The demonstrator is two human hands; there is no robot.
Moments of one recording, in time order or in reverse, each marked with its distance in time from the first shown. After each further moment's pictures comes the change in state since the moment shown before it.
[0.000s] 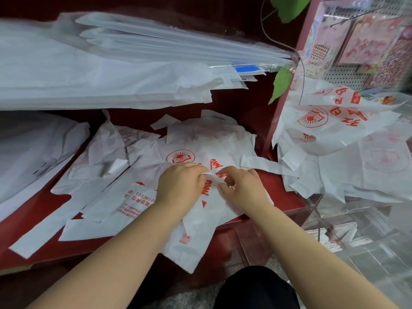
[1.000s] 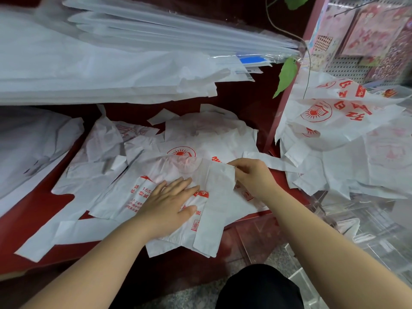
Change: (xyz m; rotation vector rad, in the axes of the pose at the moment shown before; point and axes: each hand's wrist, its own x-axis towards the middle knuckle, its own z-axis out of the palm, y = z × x) left_hand -0.031 -0.049 0.015 0.060 -0.649 0.038; right_hand 0.016 0.014 -0.012 0.308 -0.206 0.247
